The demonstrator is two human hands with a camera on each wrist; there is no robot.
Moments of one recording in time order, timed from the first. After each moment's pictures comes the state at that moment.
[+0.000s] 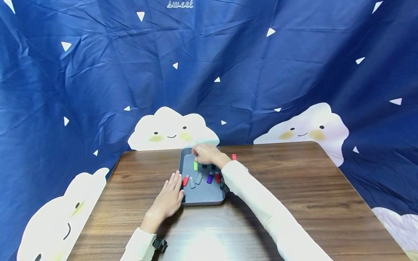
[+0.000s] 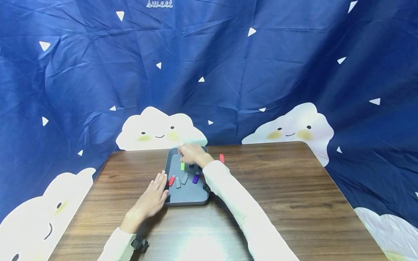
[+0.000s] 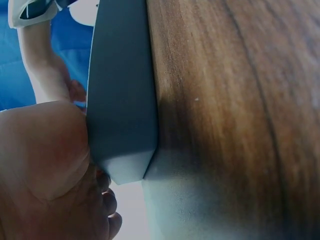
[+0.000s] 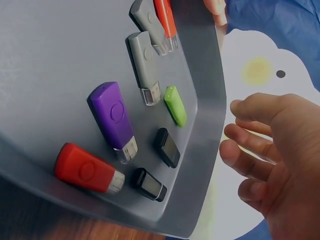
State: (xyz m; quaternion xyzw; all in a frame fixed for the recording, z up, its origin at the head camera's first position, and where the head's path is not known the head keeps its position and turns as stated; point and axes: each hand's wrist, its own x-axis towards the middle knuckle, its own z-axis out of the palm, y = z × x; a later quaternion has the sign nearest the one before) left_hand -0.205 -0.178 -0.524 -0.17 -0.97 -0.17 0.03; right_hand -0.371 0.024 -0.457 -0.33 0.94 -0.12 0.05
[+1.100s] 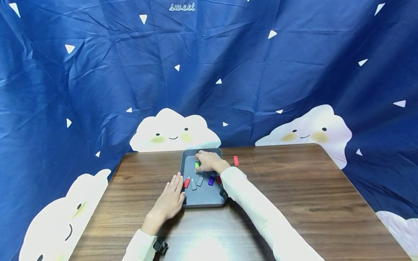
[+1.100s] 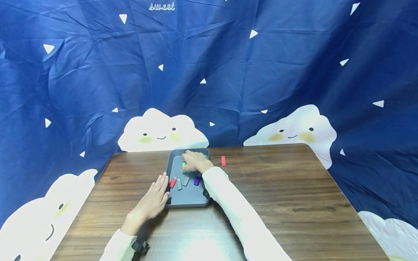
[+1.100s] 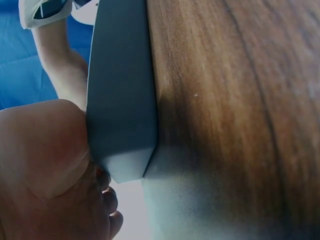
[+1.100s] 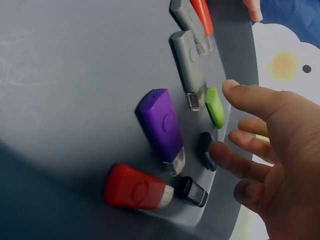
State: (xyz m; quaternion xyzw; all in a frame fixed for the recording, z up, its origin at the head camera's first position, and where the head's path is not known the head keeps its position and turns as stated) left_hand -0.203 -0.180 -0.525 -0.18 -0.97 -0.18 0.03; right_hand -0.369 0.021 -0.490 -0.28 0.95 -0.10 0.09
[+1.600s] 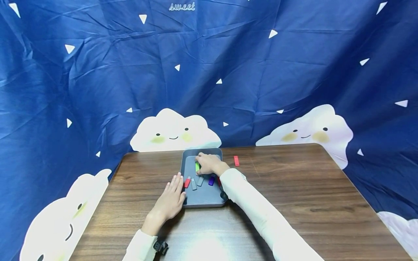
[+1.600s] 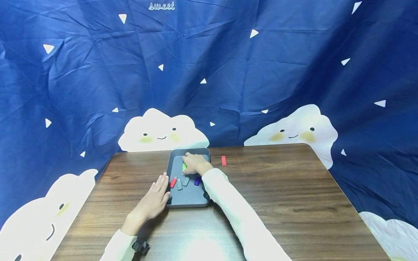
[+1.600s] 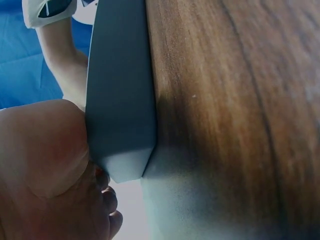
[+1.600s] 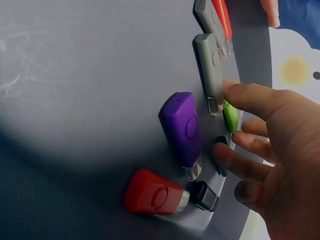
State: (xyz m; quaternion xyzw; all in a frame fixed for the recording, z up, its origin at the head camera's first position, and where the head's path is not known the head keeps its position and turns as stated) left_hand -0.204 -0.178 -0.522 -0.17 -0.97 -0.17 0.01; right_hand -0.366 0.019 -0.498 -0.30 0.95 -0.06 0.09
